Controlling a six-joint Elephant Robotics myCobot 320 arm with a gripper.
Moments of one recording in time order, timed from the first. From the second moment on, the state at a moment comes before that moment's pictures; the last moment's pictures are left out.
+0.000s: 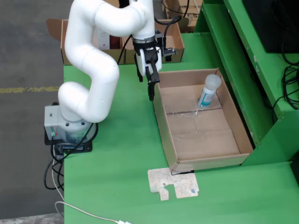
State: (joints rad) arm 0.79 -0.33 -0.02 -1.45 1.17 0.77
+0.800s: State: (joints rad) arm 0.58 -0.42 -0.02 -1.25 1.25 0.43
